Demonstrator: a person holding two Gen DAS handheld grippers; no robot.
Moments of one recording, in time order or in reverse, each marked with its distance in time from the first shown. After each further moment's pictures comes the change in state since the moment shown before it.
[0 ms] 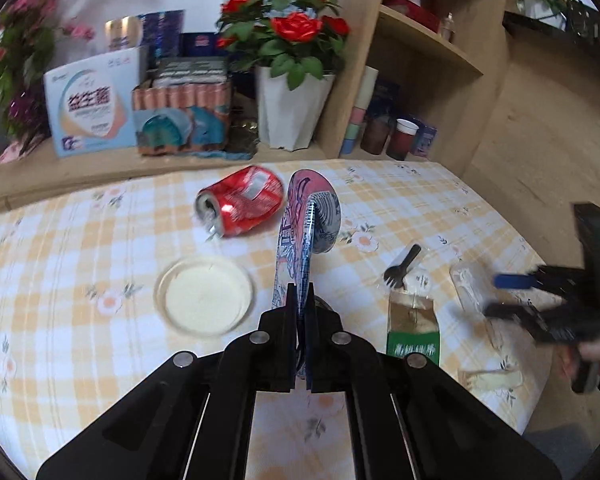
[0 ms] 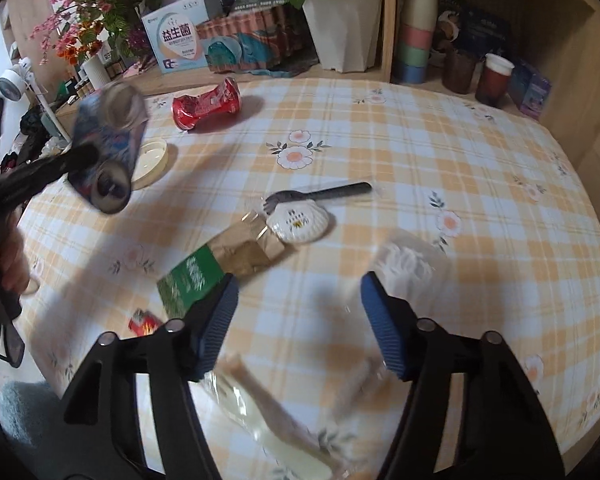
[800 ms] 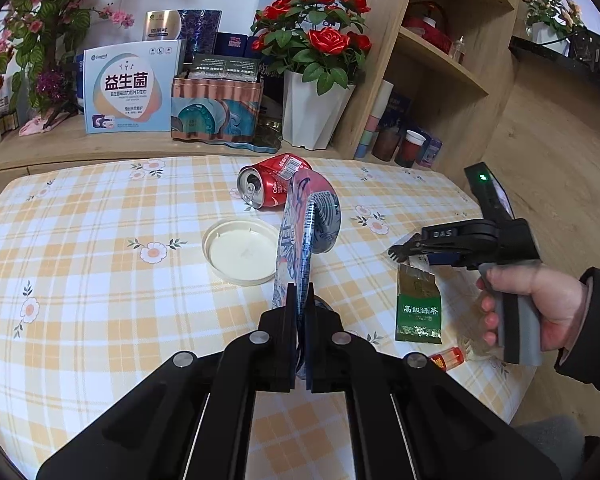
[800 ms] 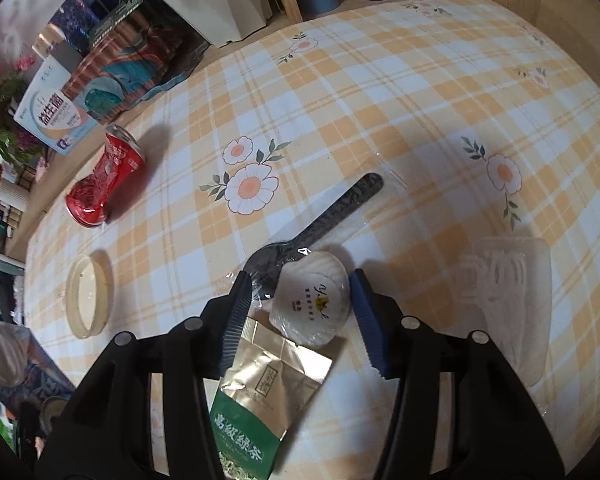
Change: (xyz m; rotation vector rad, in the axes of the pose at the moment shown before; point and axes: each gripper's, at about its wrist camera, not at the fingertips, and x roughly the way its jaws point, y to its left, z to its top) left arm -0.050 0.030 -0.037 -0.071 -0.035 -0.004; right arm 0.094 0.002 0.052 0.513 0.103 -0.112
